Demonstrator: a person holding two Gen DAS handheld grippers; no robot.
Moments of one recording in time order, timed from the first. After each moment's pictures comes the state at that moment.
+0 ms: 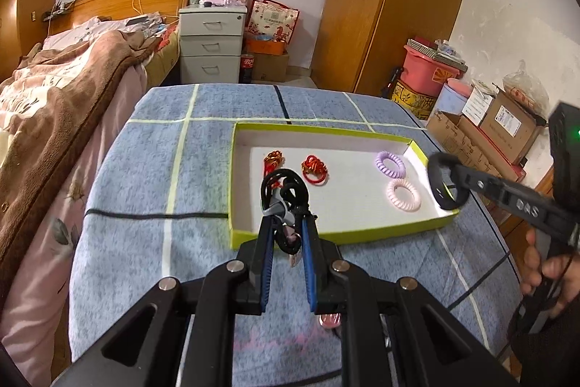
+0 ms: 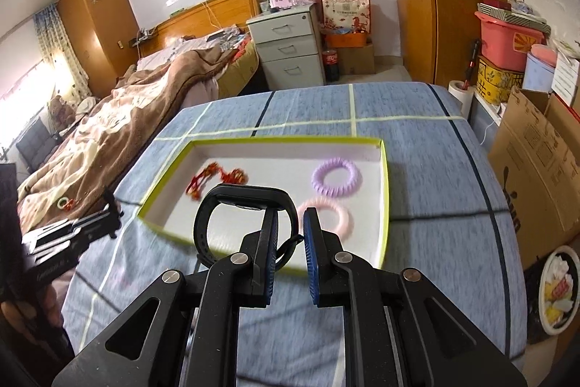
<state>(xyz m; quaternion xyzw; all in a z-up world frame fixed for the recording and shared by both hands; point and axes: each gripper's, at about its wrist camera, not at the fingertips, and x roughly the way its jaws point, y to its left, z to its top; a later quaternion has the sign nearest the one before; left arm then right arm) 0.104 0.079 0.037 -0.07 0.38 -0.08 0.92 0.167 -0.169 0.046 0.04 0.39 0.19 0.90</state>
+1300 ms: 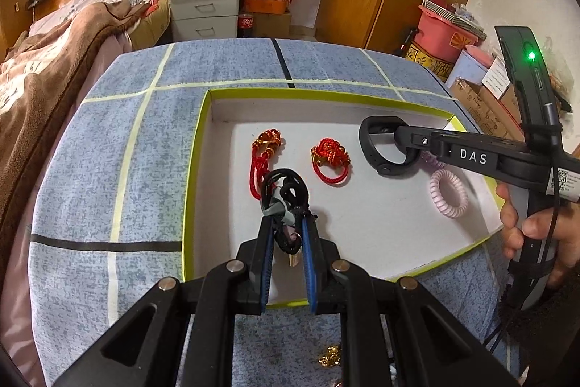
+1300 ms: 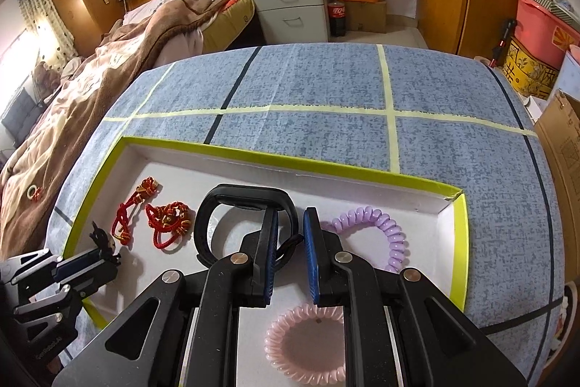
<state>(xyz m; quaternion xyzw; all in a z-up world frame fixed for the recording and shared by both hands) 0.176 0.057 -0.010 -0.06 0.45 -0.07 0.89 0.277 -0.133 -0.014 0.00 0.48 0.19 0.86</state>
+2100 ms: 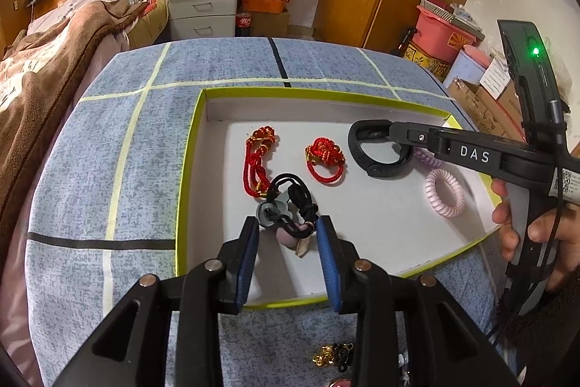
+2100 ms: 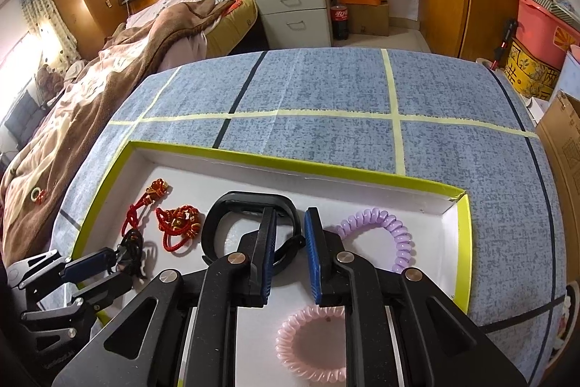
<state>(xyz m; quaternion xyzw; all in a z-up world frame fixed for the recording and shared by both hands) 0.171 0.053 -0.010 -0.06 0.45 -0.08 0.89 0.272 -0.131 -0.009 0.00 0.47 0.20 0.86</state>
